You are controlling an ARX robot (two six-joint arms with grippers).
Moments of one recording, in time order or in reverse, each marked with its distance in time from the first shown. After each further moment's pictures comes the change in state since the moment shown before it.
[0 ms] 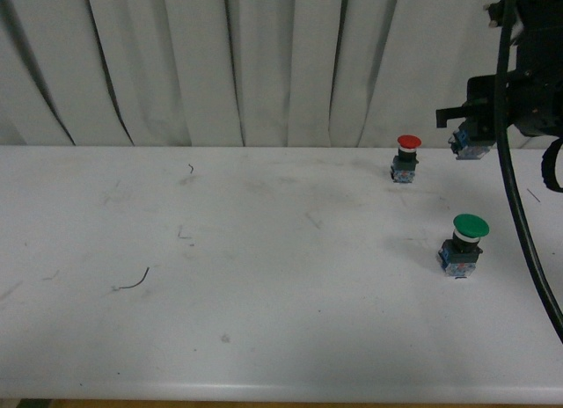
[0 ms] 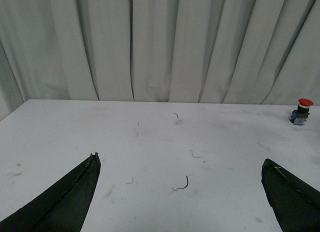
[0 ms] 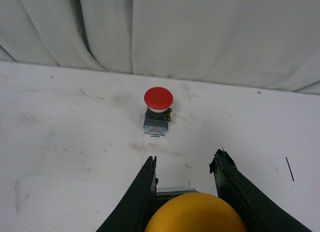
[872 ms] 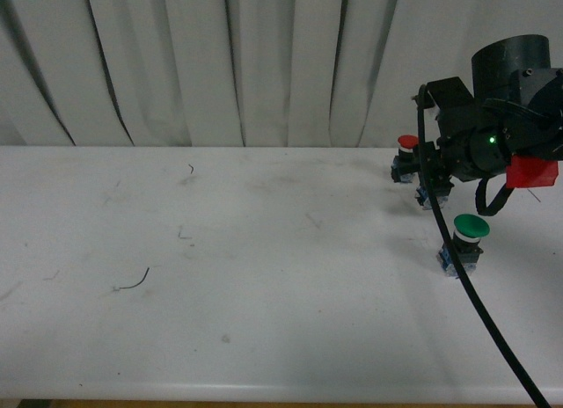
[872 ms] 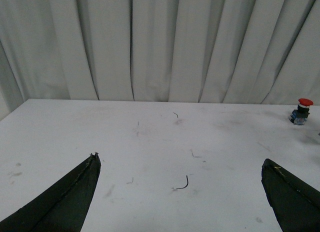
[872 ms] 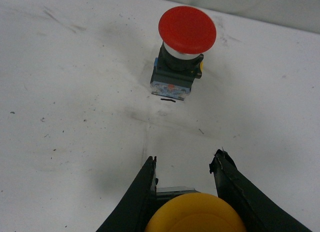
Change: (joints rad) left arm 0.000 0.000 0.000 0.000 0.000 0.000; right arm 0.011 0.383 0.438 -0.314 0.012 -0.068
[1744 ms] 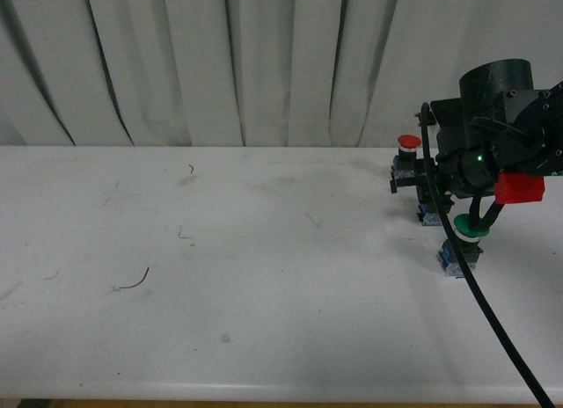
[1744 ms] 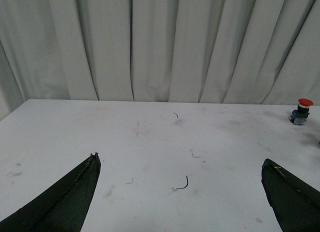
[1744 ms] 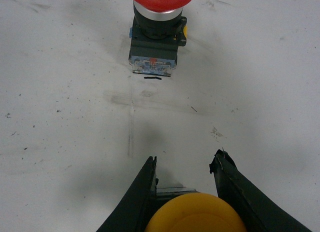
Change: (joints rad) left arm 0.000 0.000 0.000 0.000 0.000 0.000; right arm 0.005 0.053 0.025 -0.034 0.067 0.105
